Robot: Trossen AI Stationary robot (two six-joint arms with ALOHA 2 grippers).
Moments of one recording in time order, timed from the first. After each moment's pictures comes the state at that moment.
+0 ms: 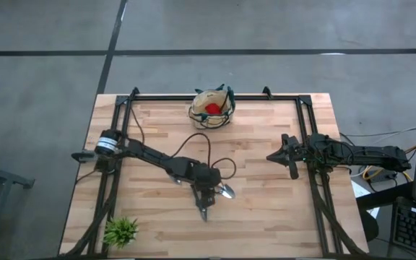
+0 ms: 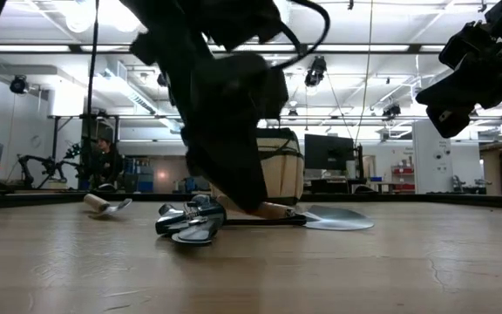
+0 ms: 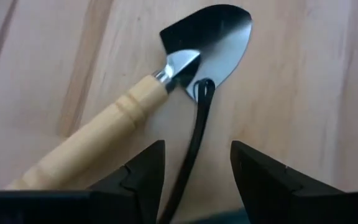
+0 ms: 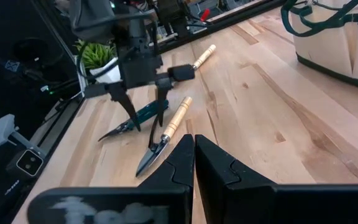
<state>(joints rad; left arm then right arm) -0.20 1.94 1.25 -0.29 0.08 -0.48 -0.09 0.22 0.11 -0.13 -0.16 0.39</state>
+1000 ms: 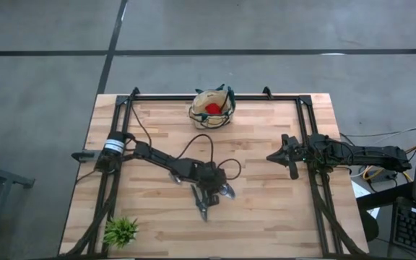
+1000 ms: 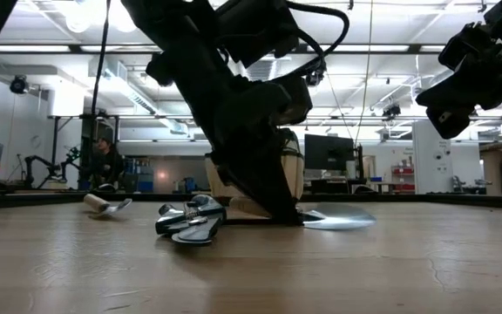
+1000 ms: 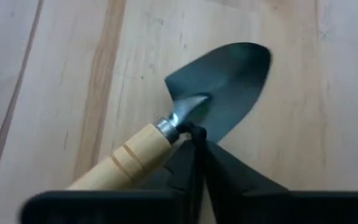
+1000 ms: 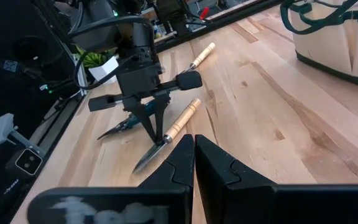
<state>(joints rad) -0.19 2.07 1.28 -0.19 0.02 -0.34 -0.09 0.22 0.11 -0.13 -0.16 0.39</state>
